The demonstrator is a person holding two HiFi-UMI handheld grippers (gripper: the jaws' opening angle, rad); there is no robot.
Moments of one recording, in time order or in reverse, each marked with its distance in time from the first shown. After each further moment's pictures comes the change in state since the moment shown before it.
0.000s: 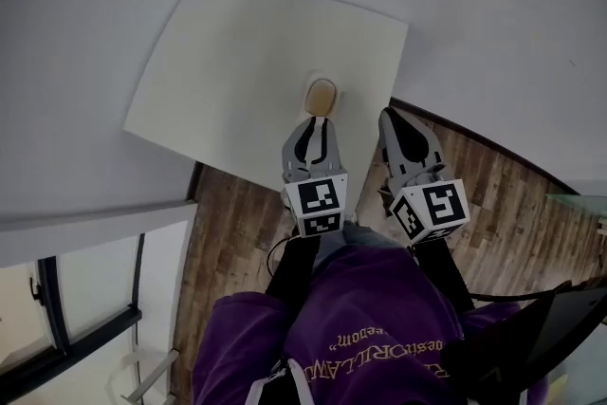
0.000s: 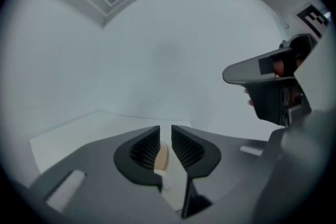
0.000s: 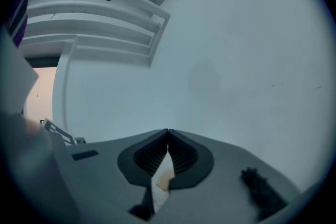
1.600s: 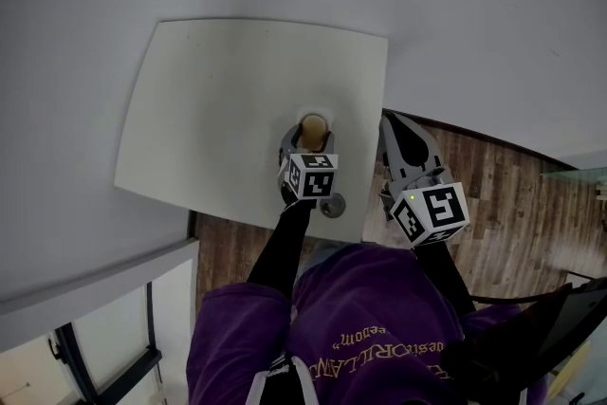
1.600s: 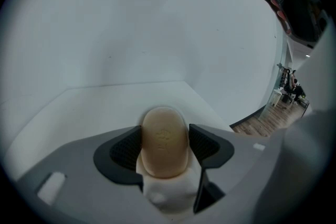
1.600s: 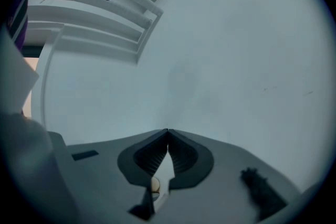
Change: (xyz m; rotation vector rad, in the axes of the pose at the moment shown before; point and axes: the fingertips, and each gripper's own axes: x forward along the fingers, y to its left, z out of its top) left arm 0.145 0.005 -0.113 0.115 0.370 -0.213; right arm 0.041 -0.046 0.007 -0.013 -0.007 -0.162
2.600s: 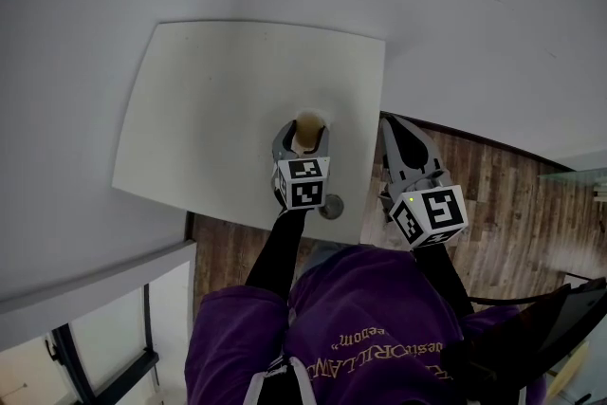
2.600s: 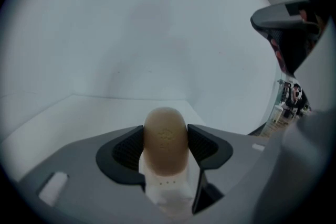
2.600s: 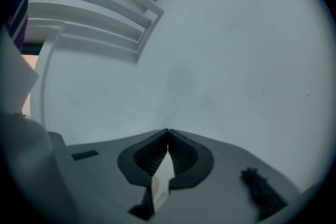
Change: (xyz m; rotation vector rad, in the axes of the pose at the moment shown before) left arm -0.034 0.011 0.038 -0.077 -0.170 0.000; right arm -0.004 -0.001 -0.001 -0.018 0.002 -0.012
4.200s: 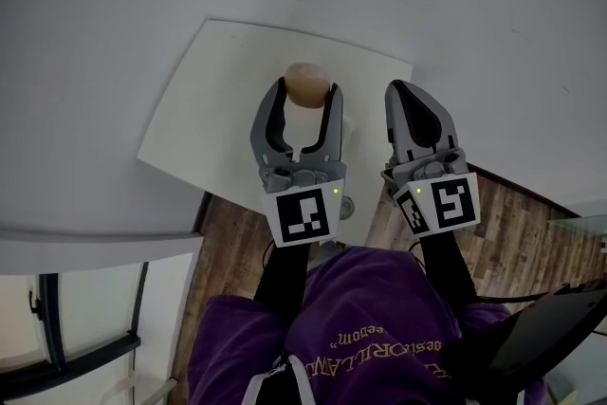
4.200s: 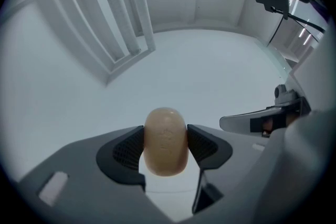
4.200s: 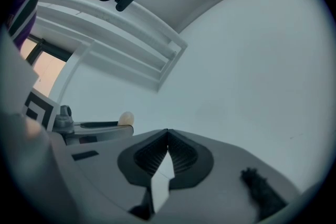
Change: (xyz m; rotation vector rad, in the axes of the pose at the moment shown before) left arm -0.228 -0.005 0.228 0.109 -0.769 0.260; right arm -0.009 0.063 0.123 -0.169 -0.318 0.170
